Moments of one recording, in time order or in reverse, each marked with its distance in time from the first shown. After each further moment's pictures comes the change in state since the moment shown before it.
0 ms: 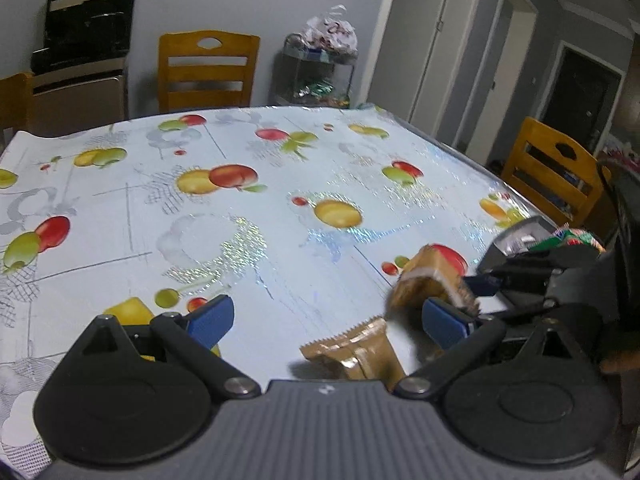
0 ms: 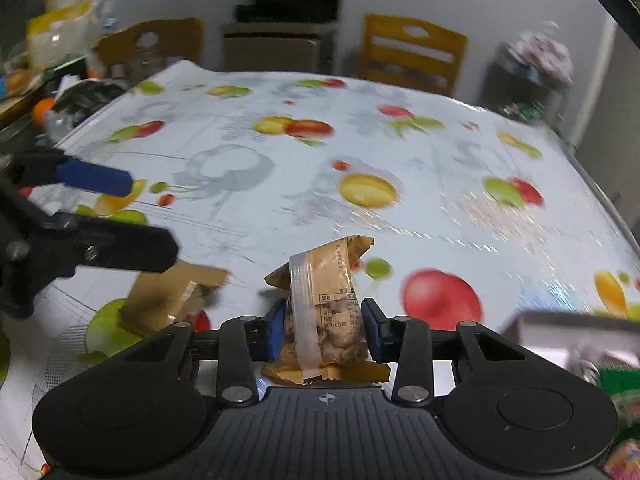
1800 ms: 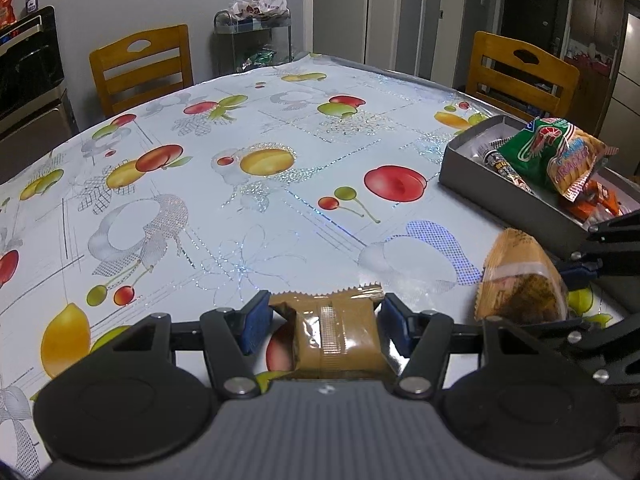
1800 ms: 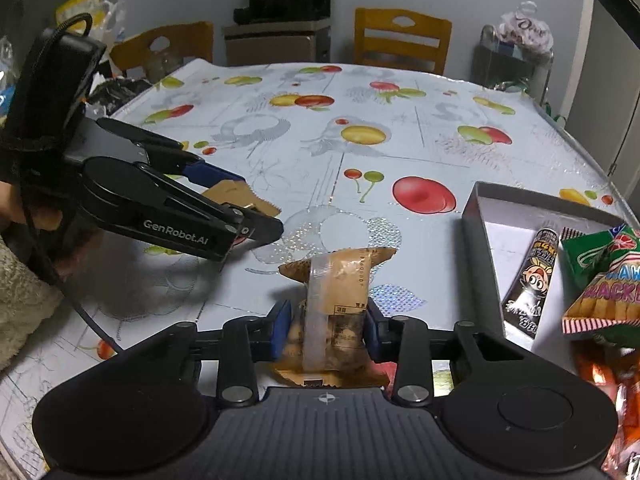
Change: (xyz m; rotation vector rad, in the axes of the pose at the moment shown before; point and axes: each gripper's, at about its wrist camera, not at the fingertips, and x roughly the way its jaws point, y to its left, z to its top) left arm 0.035 -0.050 -0.029 0.258 0.109 -0.019; right arm -0.074 0.007 -0.074 0.056 -0.014 0.063
